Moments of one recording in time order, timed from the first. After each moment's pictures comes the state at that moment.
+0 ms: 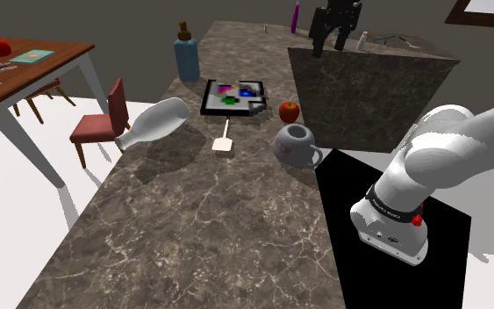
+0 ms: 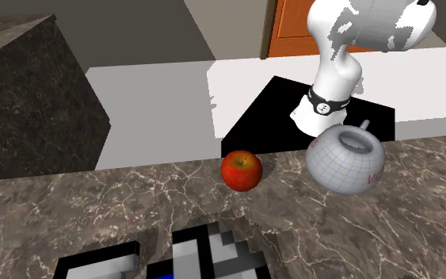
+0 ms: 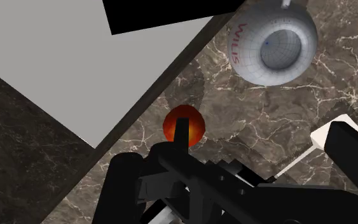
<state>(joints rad) 0.00 -0.74 -0.02 -2.31 -0.03 1.55 0.17</state>
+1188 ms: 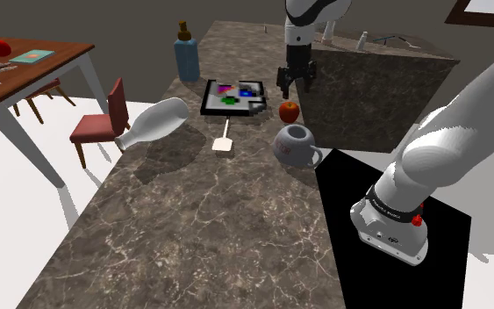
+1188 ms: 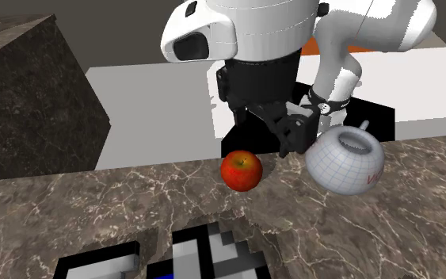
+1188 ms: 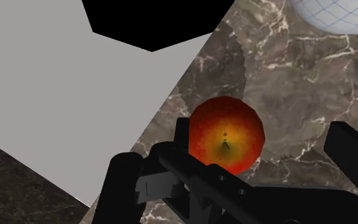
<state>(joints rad) -0.05 -0.22 -0.15 -2.32 -0.01 1.88 0.13</state>
